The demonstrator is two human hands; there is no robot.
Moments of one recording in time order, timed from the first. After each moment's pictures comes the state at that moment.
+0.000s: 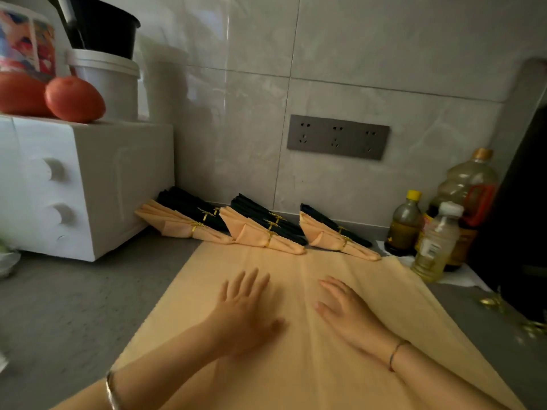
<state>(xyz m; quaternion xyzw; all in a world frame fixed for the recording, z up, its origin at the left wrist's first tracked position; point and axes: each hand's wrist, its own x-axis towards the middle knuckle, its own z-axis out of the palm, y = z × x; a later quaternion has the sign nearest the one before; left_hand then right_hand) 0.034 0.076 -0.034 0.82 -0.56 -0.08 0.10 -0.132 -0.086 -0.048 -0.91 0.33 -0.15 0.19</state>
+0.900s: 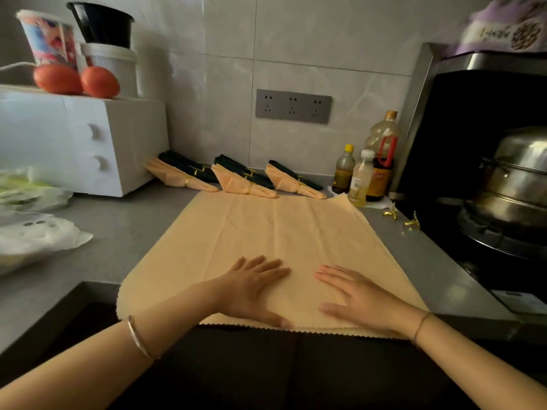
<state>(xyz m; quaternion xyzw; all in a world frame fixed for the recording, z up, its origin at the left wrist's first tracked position) -0.132 0.212 -0.027 0.69 -0.72 -0.10 0.03 -0.361 0.079 -0.022 -0.96 0.25 0.00 0.12</state>
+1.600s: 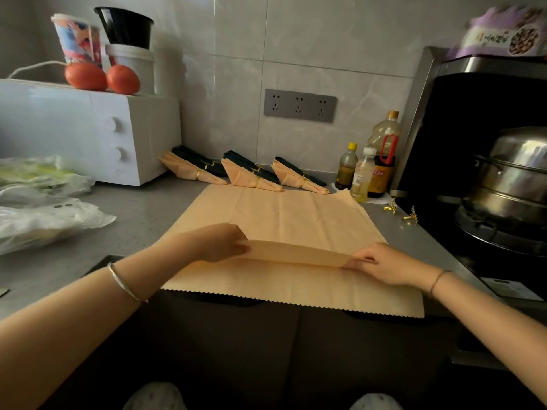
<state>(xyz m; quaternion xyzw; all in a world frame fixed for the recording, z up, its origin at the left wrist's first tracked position) -0.114 0.254 0.022 0.77 -0.63 -0.10 0.03 -0.394 0.077 0.010 -0.94 0.29 -0.01 0.15</state>
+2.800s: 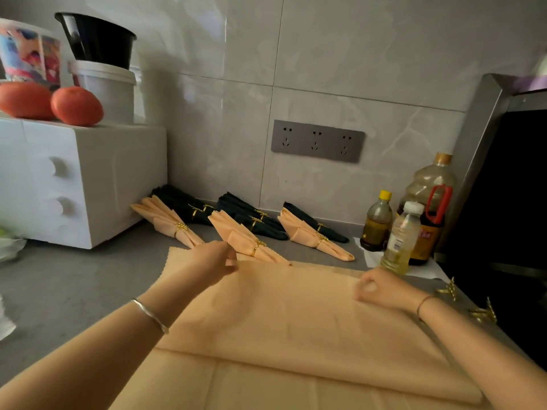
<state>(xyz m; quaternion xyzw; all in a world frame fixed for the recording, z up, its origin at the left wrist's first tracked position) 0.034 0.068 0.013 0.85 -0.51 0.05 0.10 -0.254 -0.119 0.022 -0.90 0.39 -0.04 0.16</state>
